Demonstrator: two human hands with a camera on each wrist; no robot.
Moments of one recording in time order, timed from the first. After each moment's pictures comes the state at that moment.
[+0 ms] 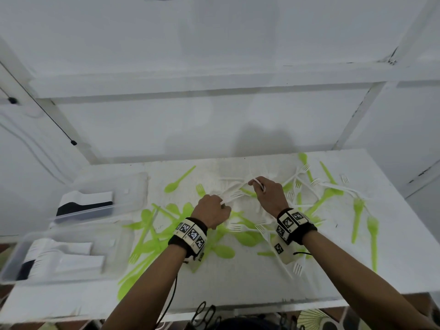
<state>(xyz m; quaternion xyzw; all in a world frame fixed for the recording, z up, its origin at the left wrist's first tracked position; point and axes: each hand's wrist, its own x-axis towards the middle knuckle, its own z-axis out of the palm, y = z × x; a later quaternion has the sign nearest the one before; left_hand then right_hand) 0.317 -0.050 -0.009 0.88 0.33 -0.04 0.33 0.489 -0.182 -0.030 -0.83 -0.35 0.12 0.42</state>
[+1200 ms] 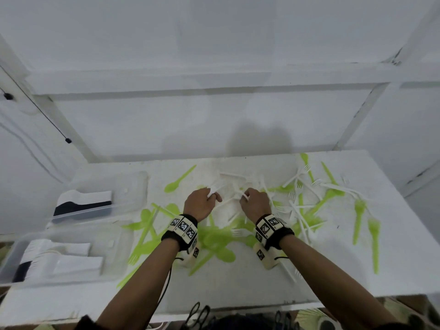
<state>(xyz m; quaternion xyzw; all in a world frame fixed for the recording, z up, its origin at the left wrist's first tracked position) 0.313 -0.012 -0.030 0.87 0.33 0.05 0.36 0.454 -0.148 -0.056 -0.91 -0.28 0.16 0.27</state>
